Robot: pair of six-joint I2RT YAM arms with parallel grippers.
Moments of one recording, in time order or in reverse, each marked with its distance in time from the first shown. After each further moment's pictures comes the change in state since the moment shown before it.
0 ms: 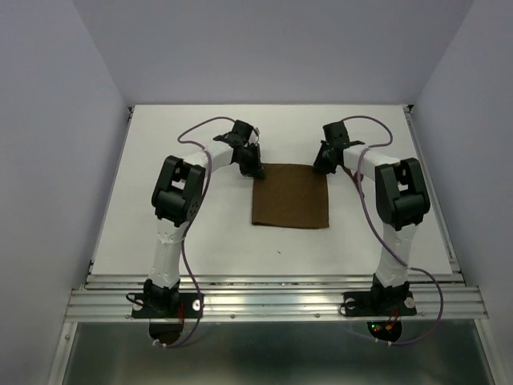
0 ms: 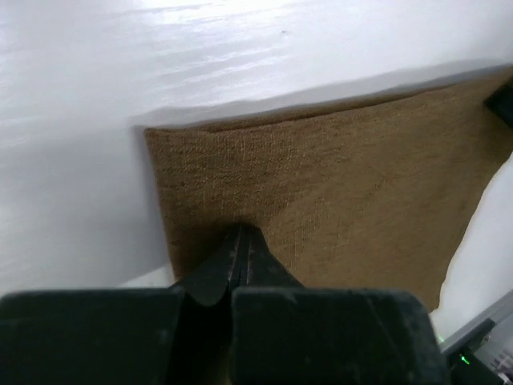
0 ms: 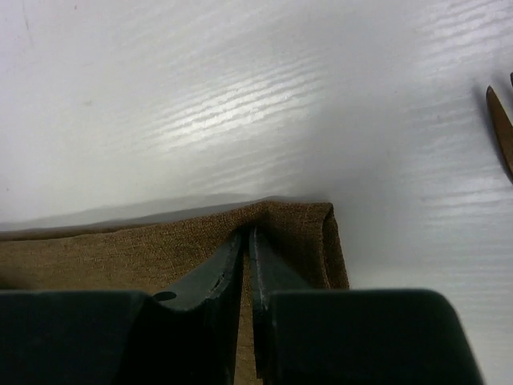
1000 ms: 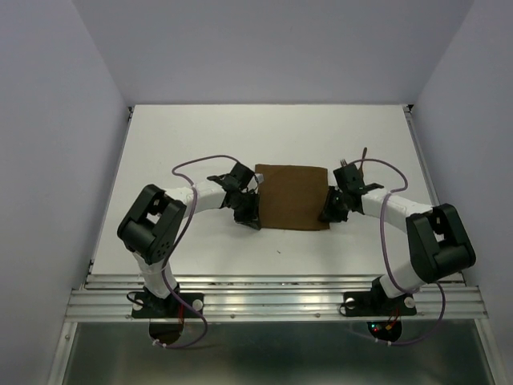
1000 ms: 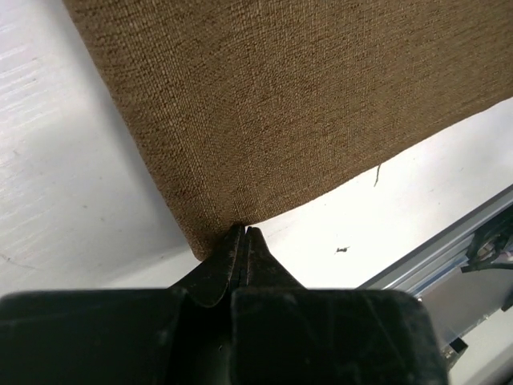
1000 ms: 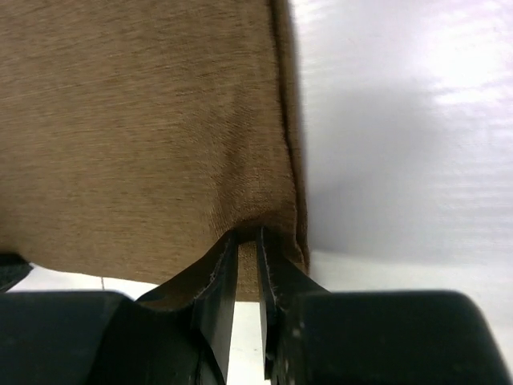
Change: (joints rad) left arm -0.175 -0.460 -0.666 0.073 0.056 0.011; right arm 0.078 -0.521 -0.625 -0.042 -0.152 0.030
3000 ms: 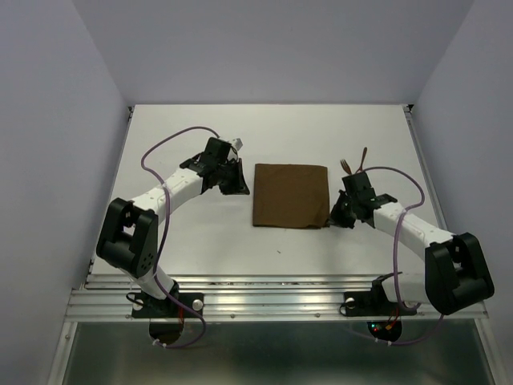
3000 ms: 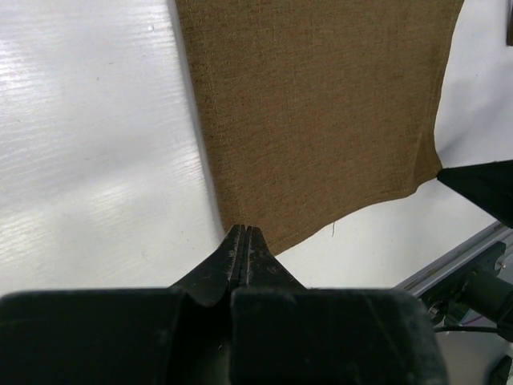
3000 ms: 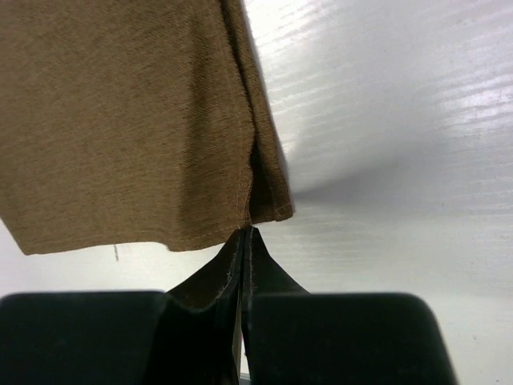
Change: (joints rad) left arm 0.161 -0.155 0.111 -0.012 -0.070 0.009; right arm -0.006 -0.212 -0.111 -0.051 0.068 0.138
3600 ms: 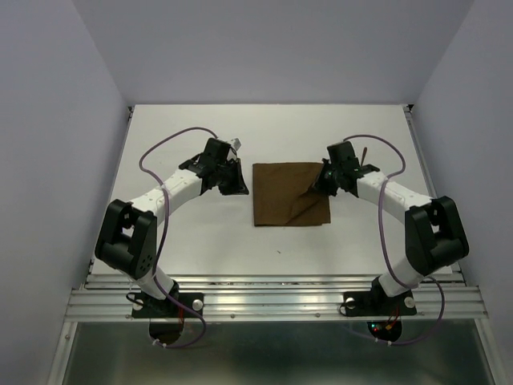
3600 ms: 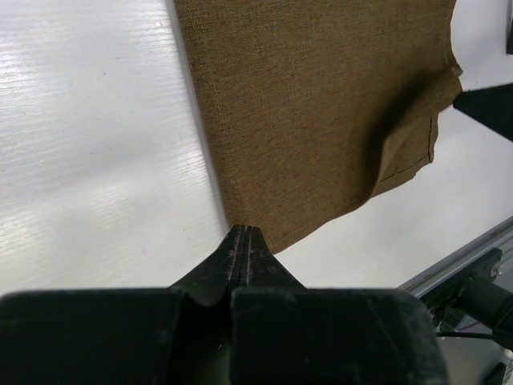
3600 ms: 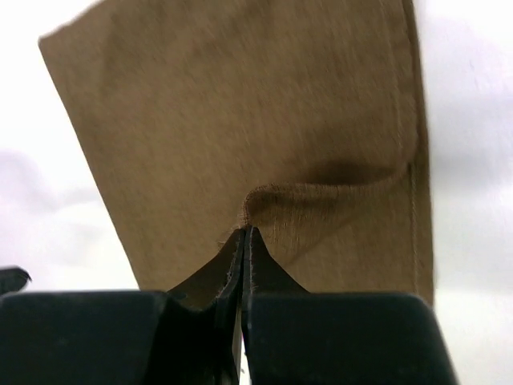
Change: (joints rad) left arm 0.000 -0.013 -0.022 0.012 -0.013 -0.024; right arm 0.029 0.251 0.315 0.087 -0.061 -0.021
